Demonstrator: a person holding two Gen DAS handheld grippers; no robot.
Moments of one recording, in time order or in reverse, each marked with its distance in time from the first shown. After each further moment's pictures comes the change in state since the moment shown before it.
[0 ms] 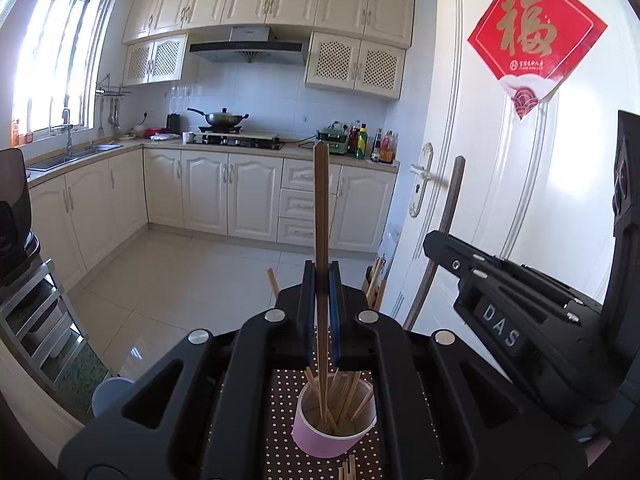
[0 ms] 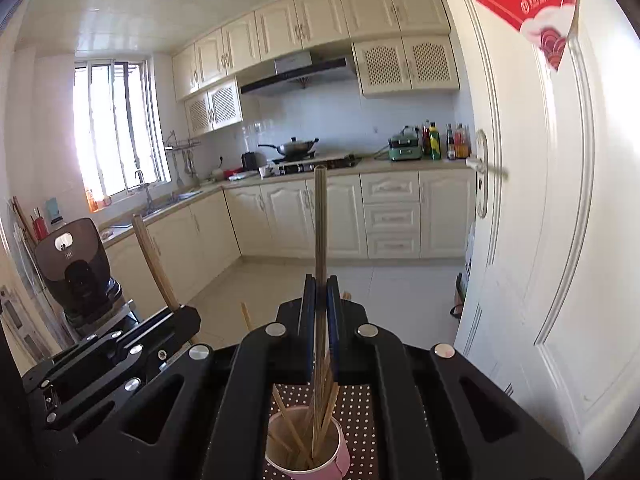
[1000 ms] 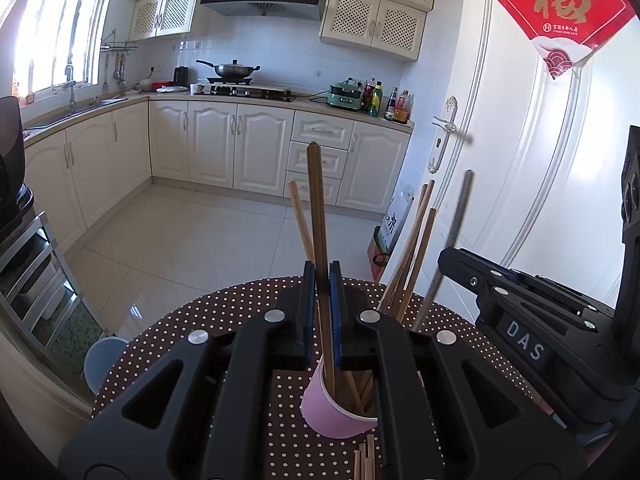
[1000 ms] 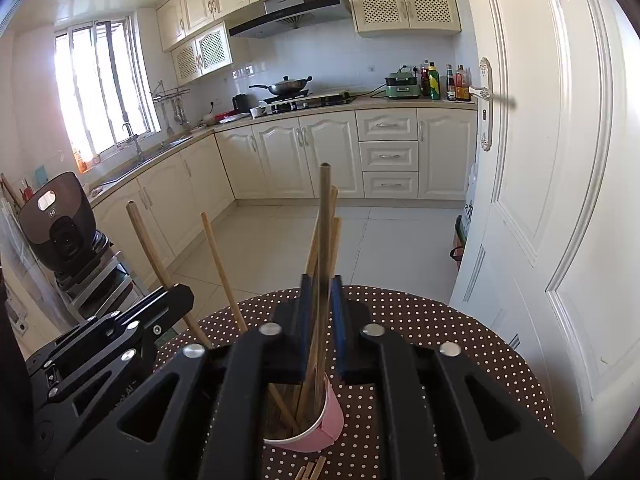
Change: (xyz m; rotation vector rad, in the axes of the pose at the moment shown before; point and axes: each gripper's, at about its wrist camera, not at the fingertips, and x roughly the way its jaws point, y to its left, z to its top) left arm 0.046 0.019 -0.042 -0.054 0.145 0.017; right arm 0.037 -0.006 -0.034 0.014 0.210 -0.008
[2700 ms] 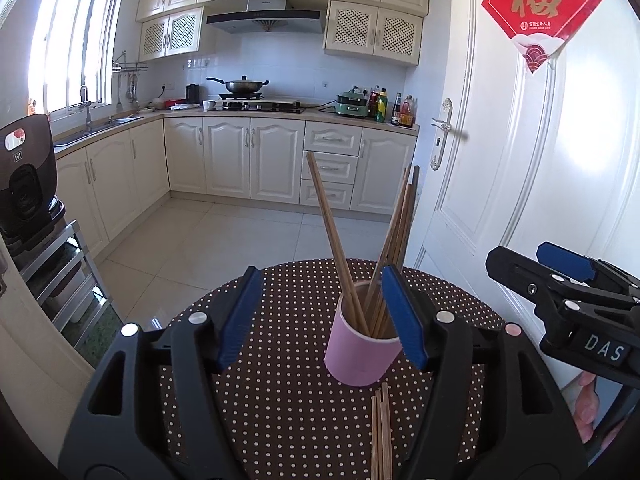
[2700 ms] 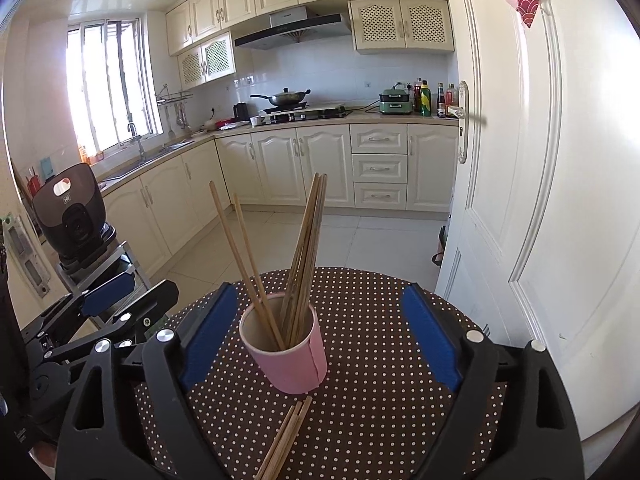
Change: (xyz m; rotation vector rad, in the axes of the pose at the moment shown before) left arm -0.078 -0.005 -0.030 0.056 -0.035 0.060; right arm -0.085 -0.004 -0.035 -0.048 -0.043 -0.036
